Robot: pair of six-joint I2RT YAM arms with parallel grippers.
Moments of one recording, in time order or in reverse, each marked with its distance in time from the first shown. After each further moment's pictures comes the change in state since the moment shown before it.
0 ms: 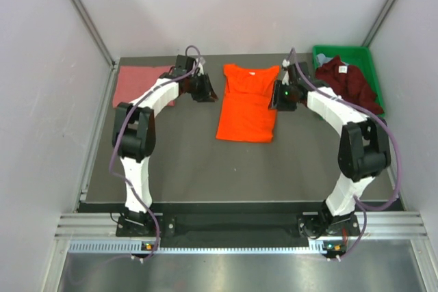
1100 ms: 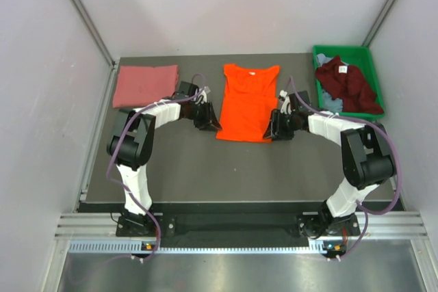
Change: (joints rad) left arm -0.043 -0.180 -0.489 0.178 0.151 -0.005; right arm -0.005 -0.119 -0.457 0.220 -0.295 0.023
